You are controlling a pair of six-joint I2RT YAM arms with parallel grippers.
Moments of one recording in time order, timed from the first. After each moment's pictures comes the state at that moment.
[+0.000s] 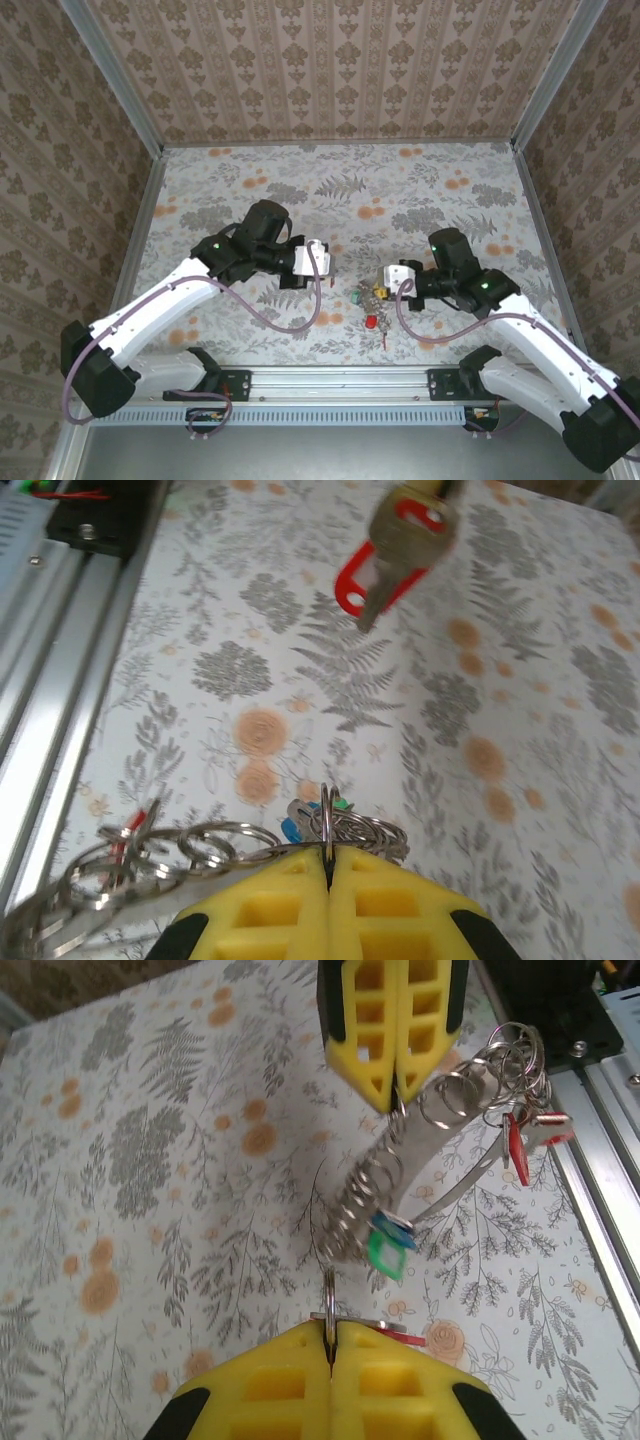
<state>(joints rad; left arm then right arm) -0.80 1.19 1.04 -0.61 0.59 0.87 0.49 0.90 0.69 -0.56 -0.67 -0.91</state>
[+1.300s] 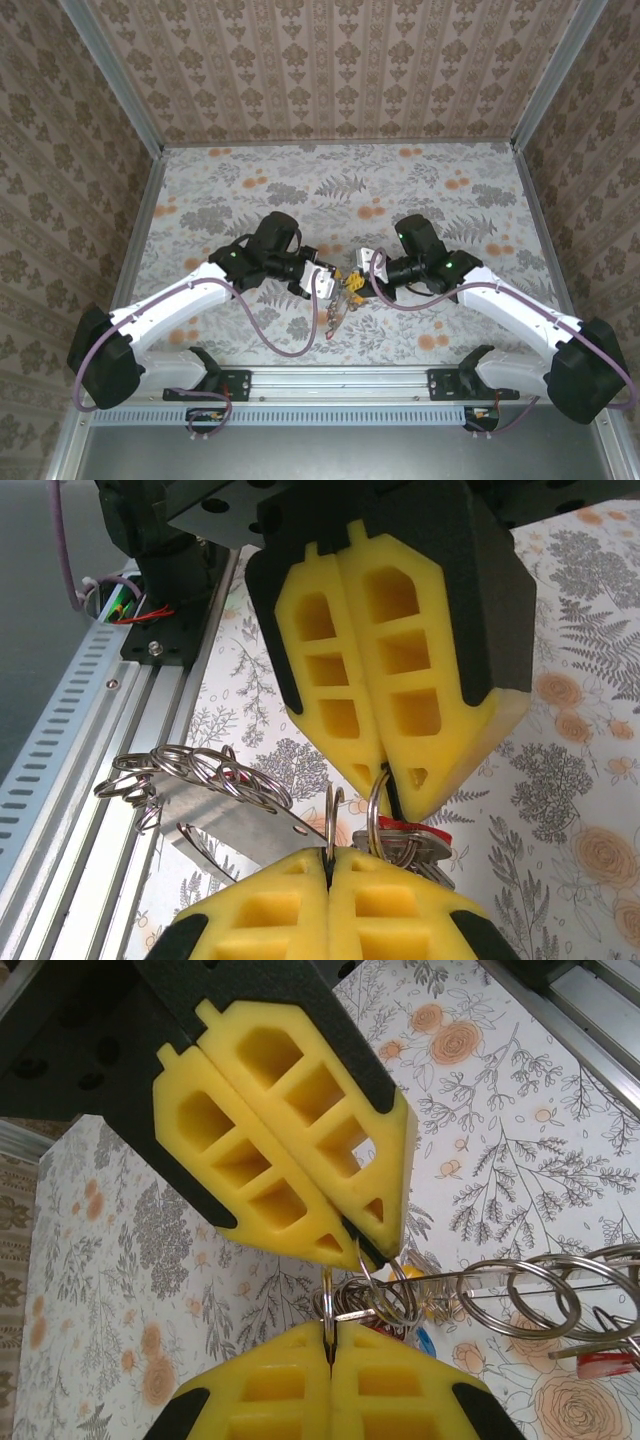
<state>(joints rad) -0.83 1.24 0.90 -0.39 0.59 1.16 0.57 1.16 0.77 -0.35 -0.79 -0.64</state>
